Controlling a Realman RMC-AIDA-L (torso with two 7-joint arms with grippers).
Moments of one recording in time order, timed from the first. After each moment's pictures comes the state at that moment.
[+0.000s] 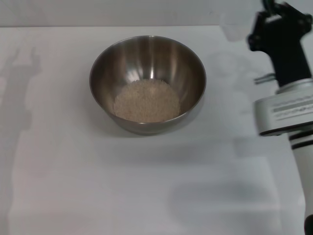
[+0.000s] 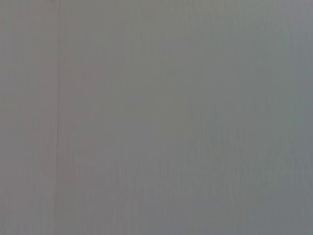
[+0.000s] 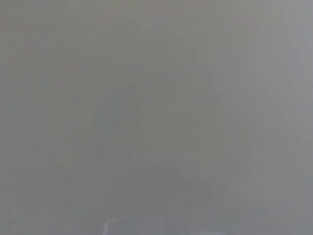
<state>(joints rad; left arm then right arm) -0.37 -2.07 -1.60 -0.47 2.88 1.03 -0.05 0.38 2.09 0.57 0.67 -1.90 -1.32 -0.80</state>
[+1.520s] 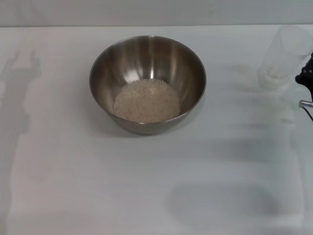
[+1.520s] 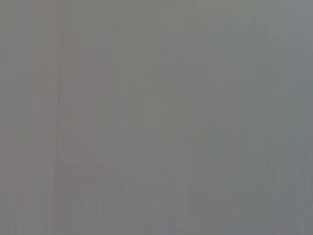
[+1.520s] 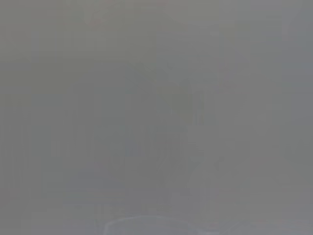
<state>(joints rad) -0.35 -2.07 -1.58 -0.48 2.89 1.03 -0.08 0.33 2.09 0.56 0.54 -1.62 -1.20 -0.28</state>
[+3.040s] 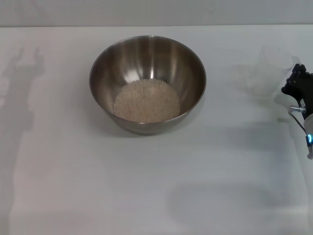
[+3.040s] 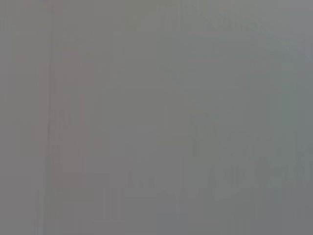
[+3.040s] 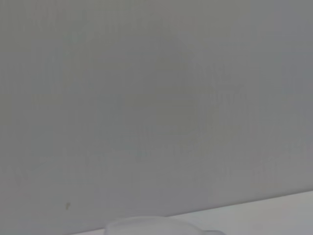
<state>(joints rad) -0.36 -2.07 -1.58 -0.48 2.89 1.03 -0.07 0.41 2.09 0.57 0.40 -1.62 -0.97 -0.13</state>
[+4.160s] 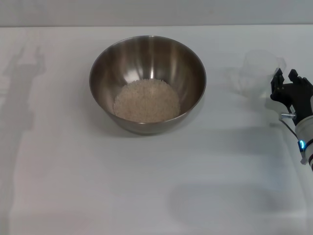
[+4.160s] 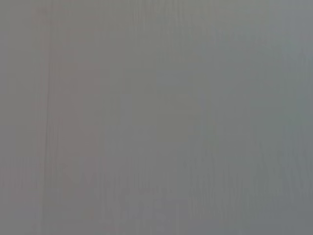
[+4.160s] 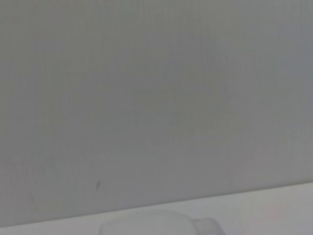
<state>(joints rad) -0.36 -2.06 -1.58 -0.49 2.89 1.04 -0.06 0.40 2.09 0.51 0.42 -1.63 -0.96 -0.13</state>
